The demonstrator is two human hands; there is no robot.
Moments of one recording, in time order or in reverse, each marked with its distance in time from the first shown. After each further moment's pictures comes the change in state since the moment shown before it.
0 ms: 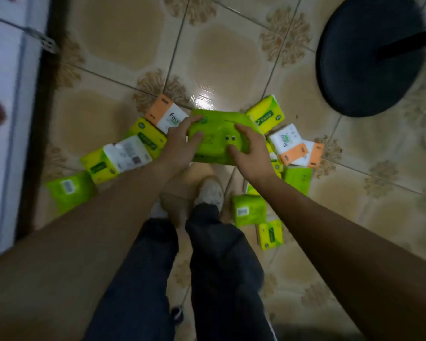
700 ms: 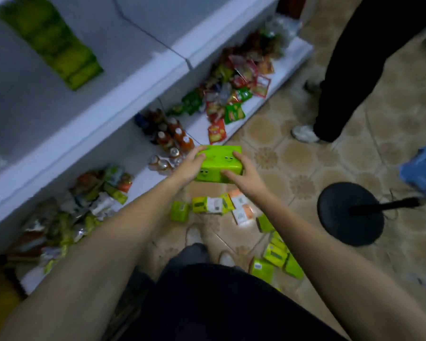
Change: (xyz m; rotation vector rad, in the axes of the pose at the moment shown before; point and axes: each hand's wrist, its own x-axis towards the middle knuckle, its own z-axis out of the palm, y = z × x) left_hand -0.471 0.216 -0.216 -0.195 0.505 0.169; right_hand -0.371 -0.334 -0.115 -0.029 -0.315 -0.591
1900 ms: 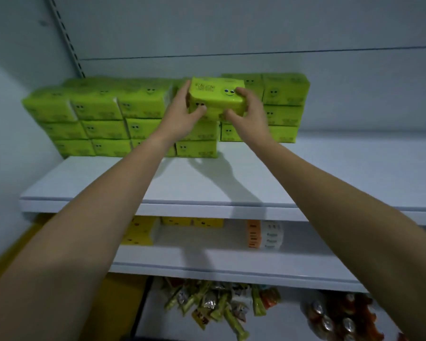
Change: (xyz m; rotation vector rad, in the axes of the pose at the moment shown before) left_hand -0.365 -0.015 -0.629 0.118 1.238 0.346; right_hand -0.105 -0.583 0.459 0.090 -0.317 -1.102
